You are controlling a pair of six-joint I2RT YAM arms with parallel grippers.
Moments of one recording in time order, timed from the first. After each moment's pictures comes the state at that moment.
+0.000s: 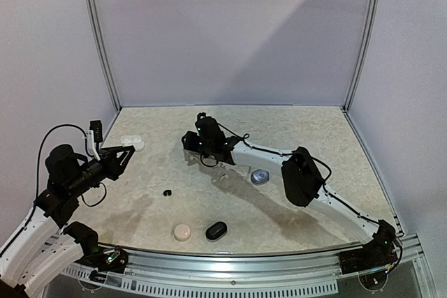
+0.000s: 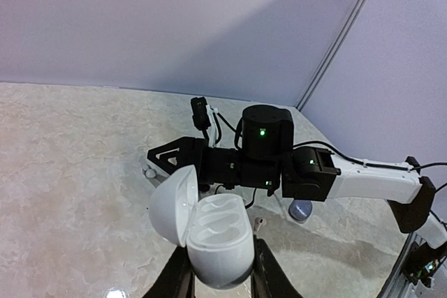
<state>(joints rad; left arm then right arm) -0.29 0.44 0.32 0.00 0.28 -0.39 0.89 2.97 2.65 -0.11 0.09 0.79</state>
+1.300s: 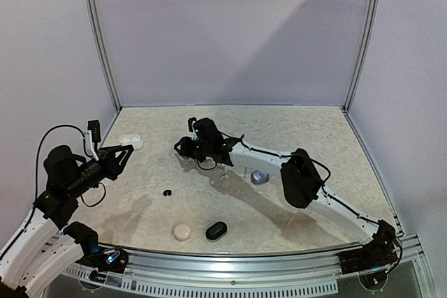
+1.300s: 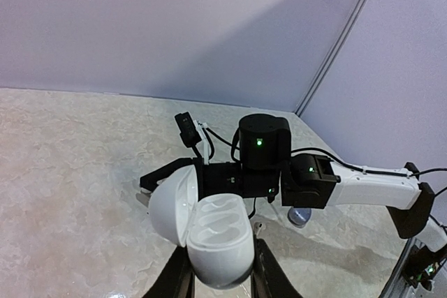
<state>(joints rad) -0.29 0.42 0.31 0.00 0.27 -0.39 0.92 2.98 2.68 -0.14 -0.14 0.79</state>
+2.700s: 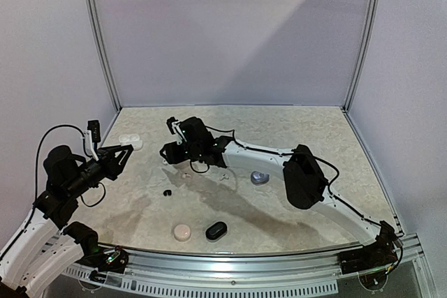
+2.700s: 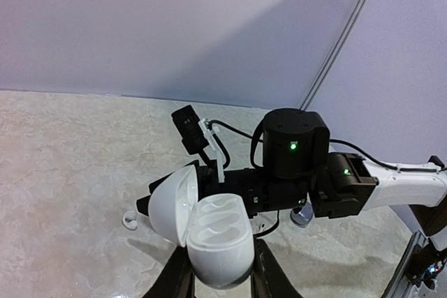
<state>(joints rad) -0.29 0.42 0.31 0.00 0.27 -0.38 1.00 2.82 2.54 -0.18 -0.08 0.41</state>
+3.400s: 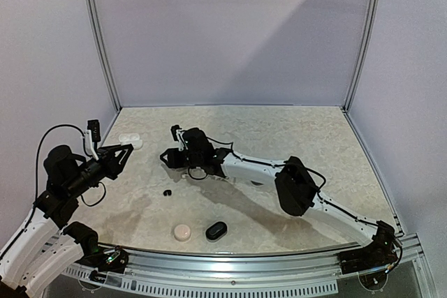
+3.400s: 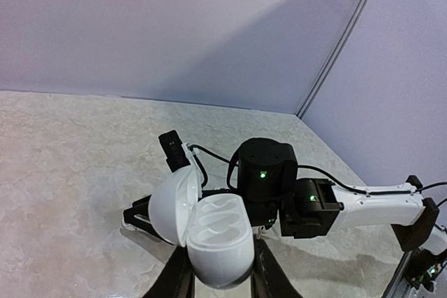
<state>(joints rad) -0.29 0.43 0.31 0.02 0.27 -0.39 0.99 3.01 2.70 -0.06 -0.15 0.59</state>
